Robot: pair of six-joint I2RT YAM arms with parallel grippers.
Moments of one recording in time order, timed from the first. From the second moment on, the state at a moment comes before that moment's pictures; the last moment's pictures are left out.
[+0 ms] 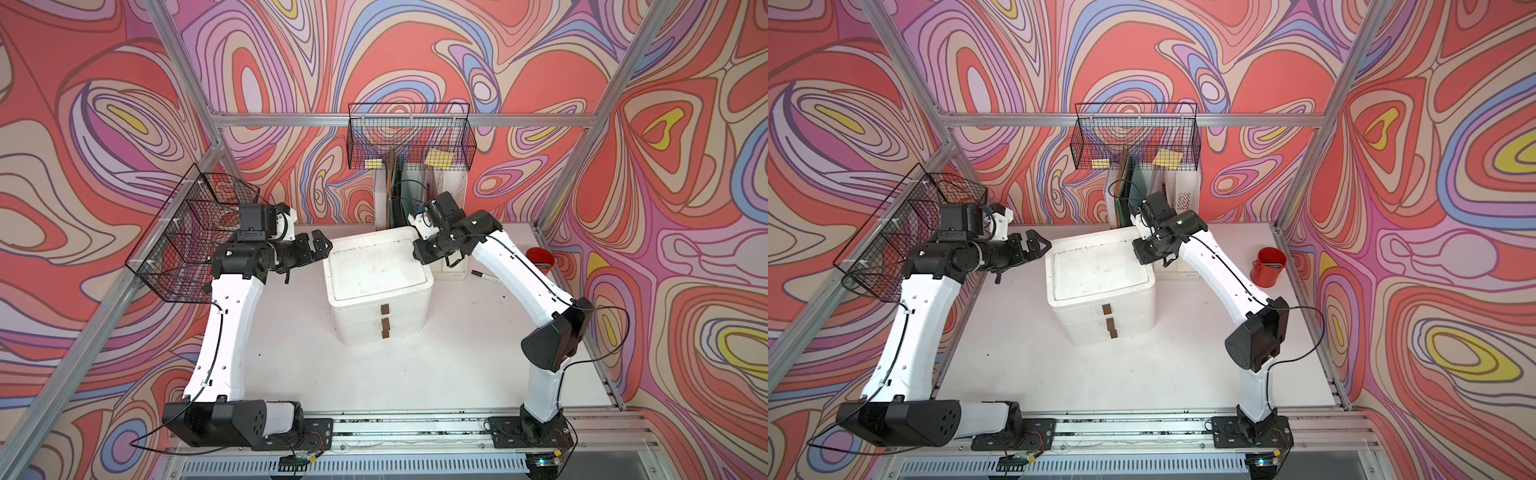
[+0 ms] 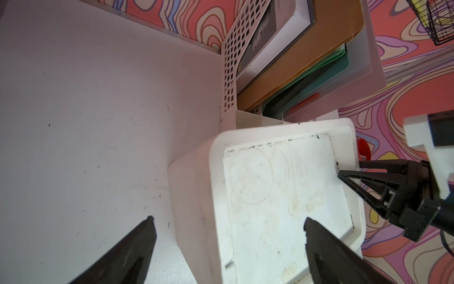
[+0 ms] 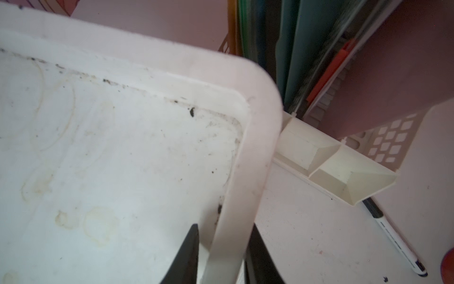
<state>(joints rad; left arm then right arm) 0.01 1.36 1.64 -1.07 0.38 -0.33 0.58 1.96 2.15 -1.15 -0.11 0.04</state>
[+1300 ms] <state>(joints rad) 0.12 1.42 1.38 -0.98 0.22 -0.33 0.60 1.35 1.18 -0.48 -0.17 0.41</state>
